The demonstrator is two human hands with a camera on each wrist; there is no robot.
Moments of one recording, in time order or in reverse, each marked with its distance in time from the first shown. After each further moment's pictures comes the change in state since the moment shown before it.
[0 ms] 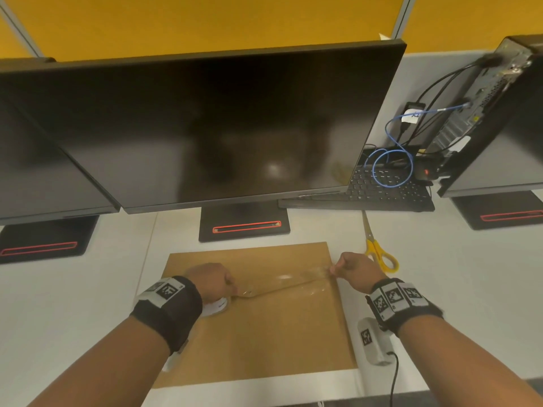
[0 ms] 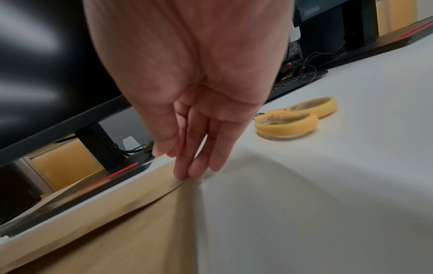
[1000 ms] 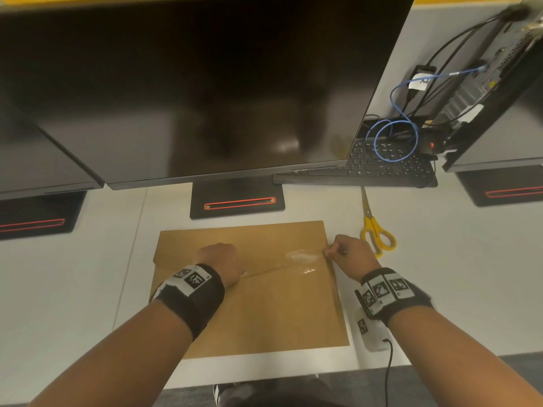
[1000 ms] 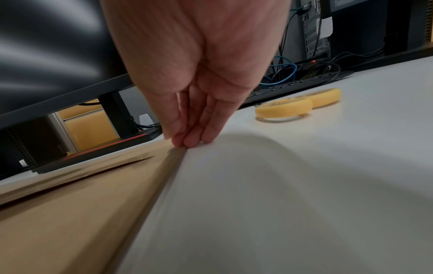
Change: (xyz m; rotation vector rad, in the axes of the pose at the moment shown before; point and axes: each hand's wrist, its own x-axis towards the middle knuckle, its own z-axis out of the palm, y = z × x) left_hand 0.003 0.049 0.017 0.230 0.112 -0.139; right_hand -0.002 0.015 0.017 -0.053 0.117 -0.074
